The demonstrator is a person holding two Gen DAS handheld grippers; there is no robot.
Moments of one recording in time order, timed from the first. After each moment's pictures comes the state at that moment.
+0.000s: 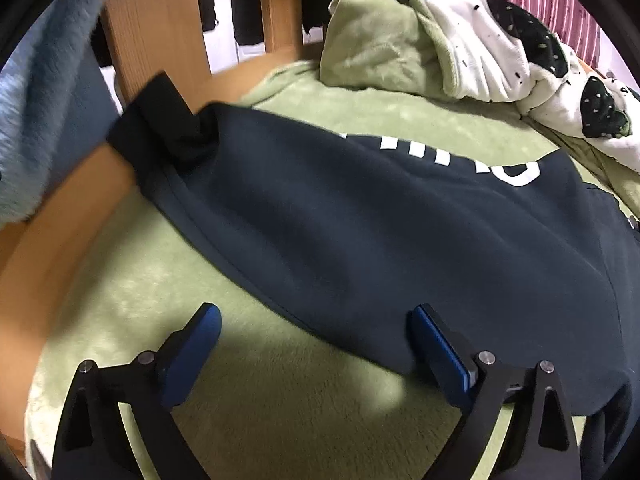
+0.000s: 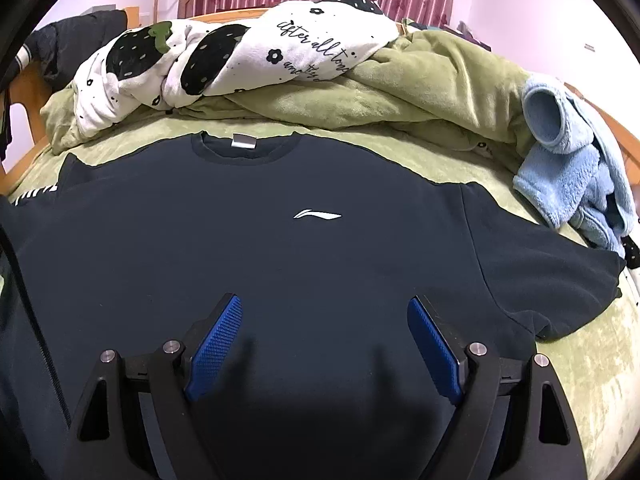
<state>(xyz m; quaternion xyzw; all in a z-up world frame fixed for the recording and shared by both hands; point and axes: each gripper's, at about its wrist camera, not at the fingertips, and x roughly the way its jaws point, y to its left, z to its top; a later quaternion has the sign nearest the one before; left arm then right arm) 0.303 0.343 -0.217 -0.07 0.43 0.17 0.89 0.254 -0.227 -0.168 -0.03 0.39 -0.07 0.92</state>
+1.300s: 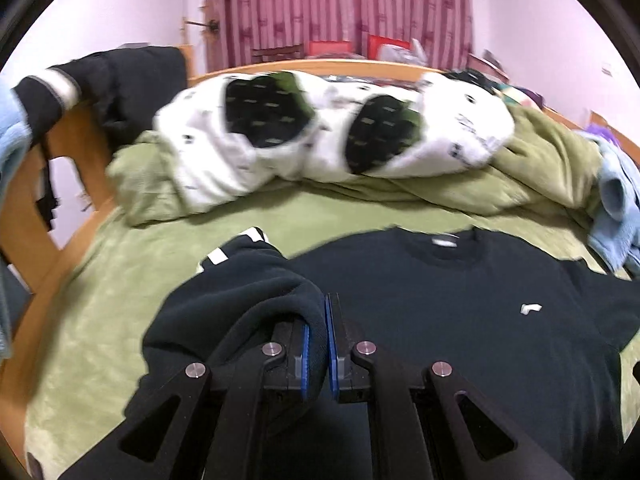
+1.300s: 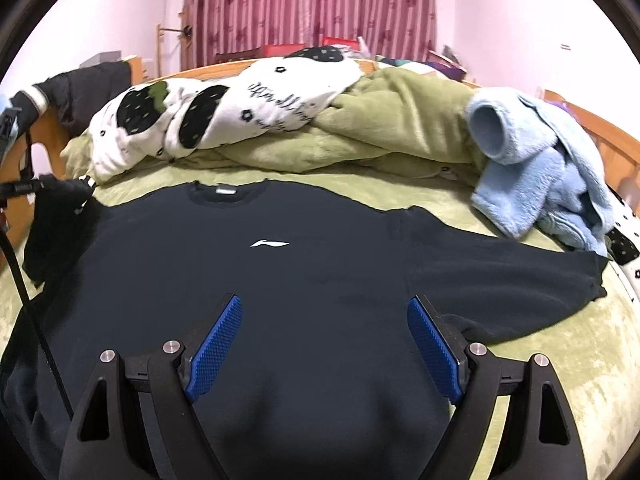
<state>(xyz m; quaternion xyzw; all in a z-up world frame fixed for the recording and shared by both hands) 0.326 0.043 -0.089 0.02 0.34 -0.01 0.94 0.182 -0.307 -0.121 0.01 0.32 -0.05 0.95</state>
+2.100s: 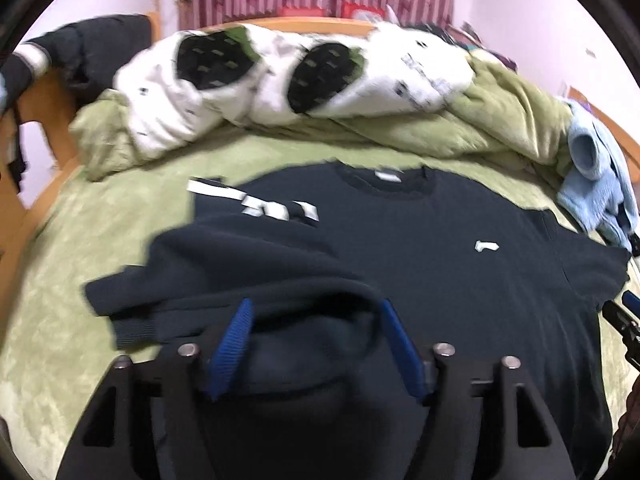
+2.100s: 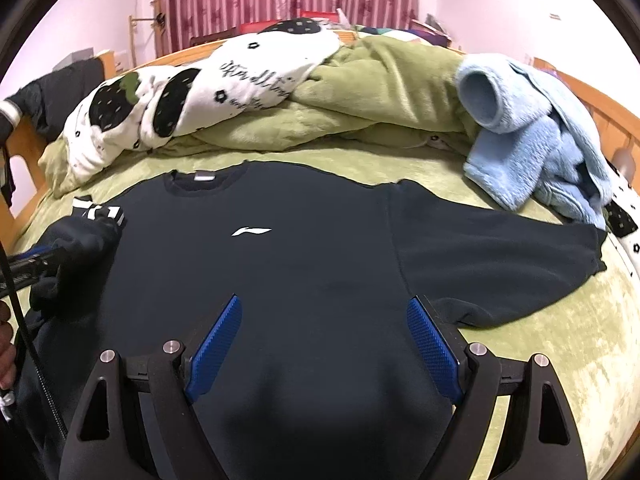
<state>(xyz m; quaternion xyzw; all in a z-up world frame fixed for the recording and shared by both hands) 0.280 0.010 -0.122 0.01 0.39 -0.04 0.92 0.209 -0.307 -0.127 0.03 0.37 -0.07 0.93</state>
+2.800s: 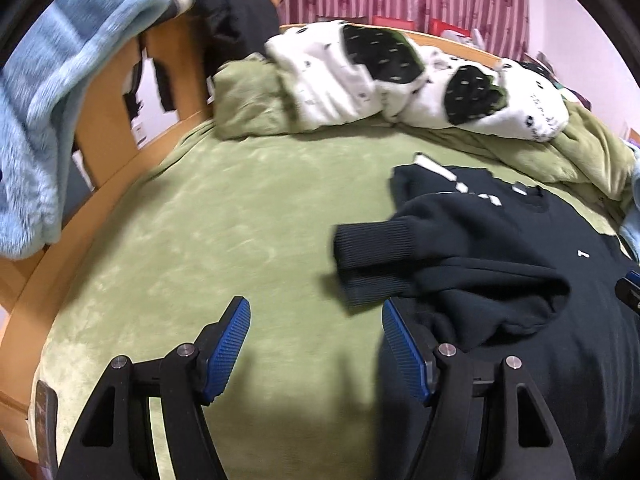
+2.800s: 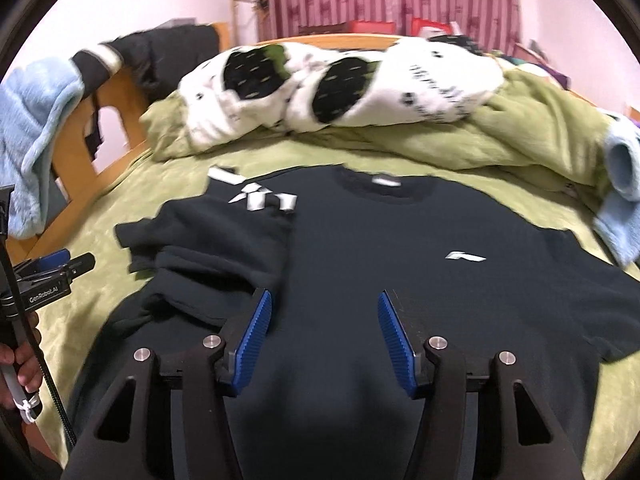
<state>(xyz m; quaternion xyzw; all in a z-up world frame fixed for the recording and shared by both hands) 0.235 0.197 -0.140 -0.03 0.39 0.08 0.92 0.233 -0.108 -0.118 -0.01 0.37 0.10 0.92</state>
